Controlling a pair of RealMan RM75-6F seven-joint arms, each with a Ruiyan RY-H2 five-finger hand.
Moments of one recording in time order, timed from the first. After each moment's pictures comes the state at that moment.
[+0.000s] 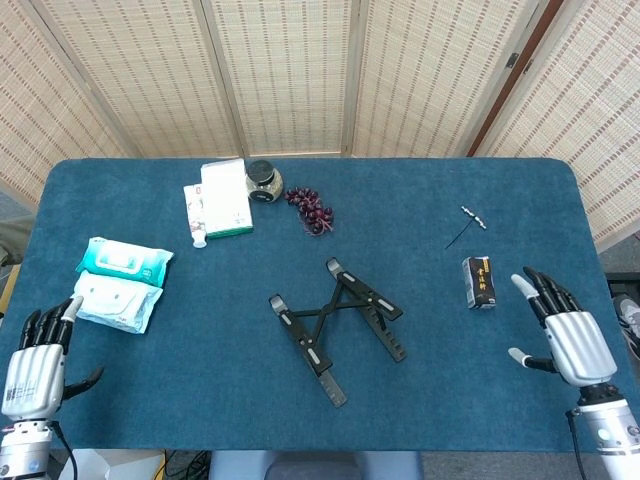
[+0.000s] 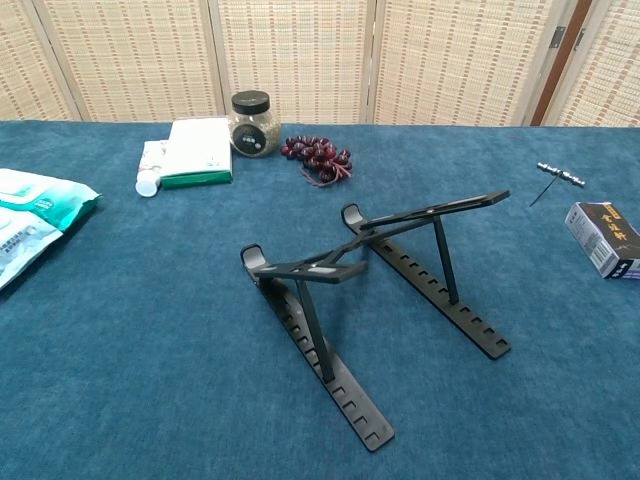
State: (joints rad) left arm -0.06 -1.19 -0.06 -1.85 1.42 1.54 0.33; right arm 0.15 -1.04 0.05 -1.70 -1.57 1.39 0.04
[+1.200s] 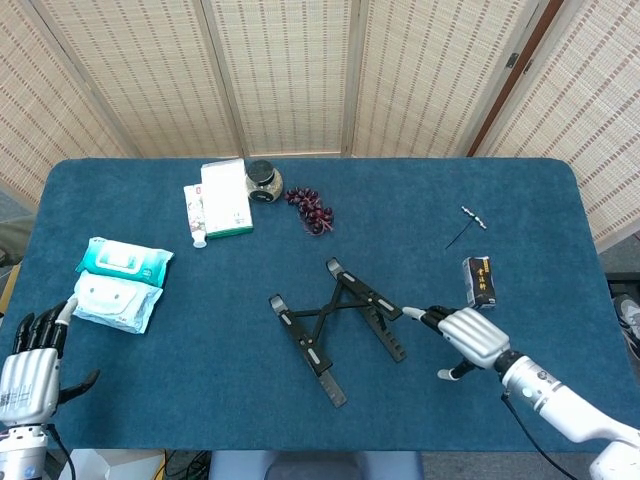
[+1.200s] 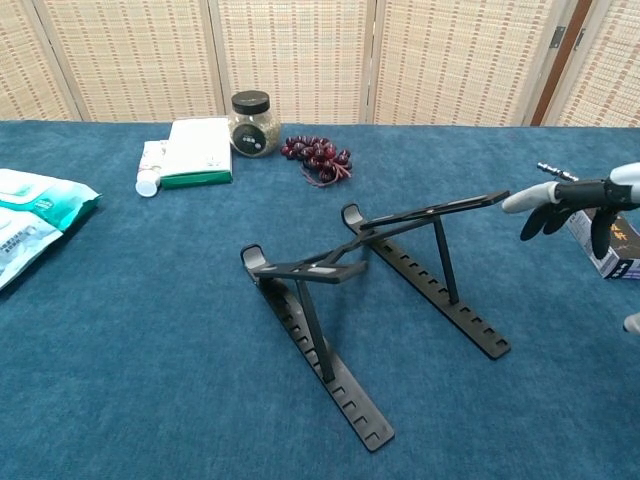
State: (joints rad) left arm -0.03 -1.18 -0.06 -1.87 1.42 1.57 0.34; right arm 0.53 -1.01 -0.02 -1.74 -1.67 0.86 0.23
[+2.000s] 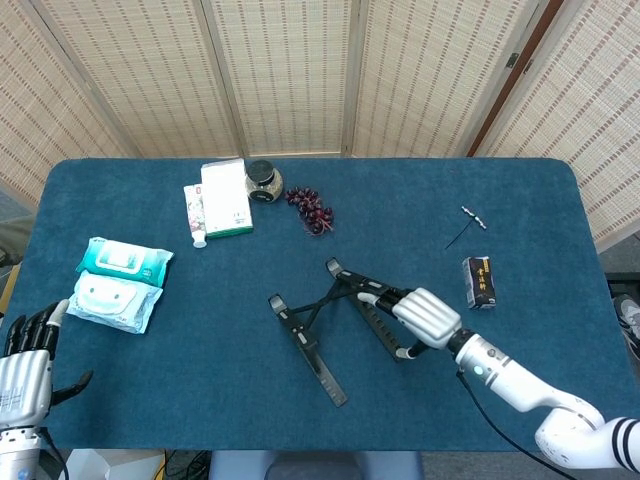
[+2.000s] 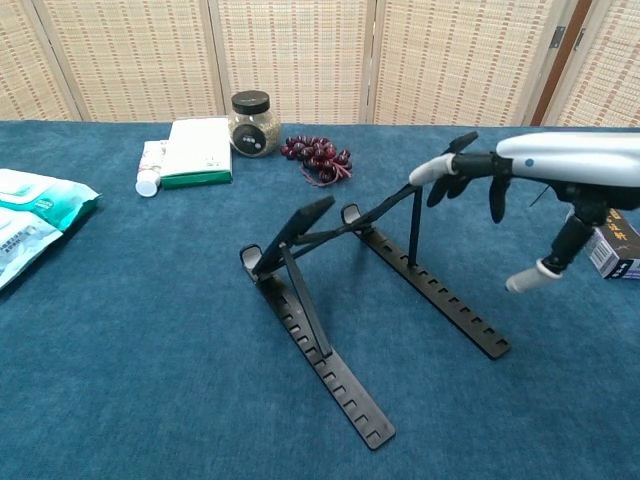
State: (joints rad) left arm -0.02 -1.17 -0.06 -1.86 1.42 1.57 0.31; right arm 0.65 -1.18 0.07 -1.66 -1.61 0.86 0.11
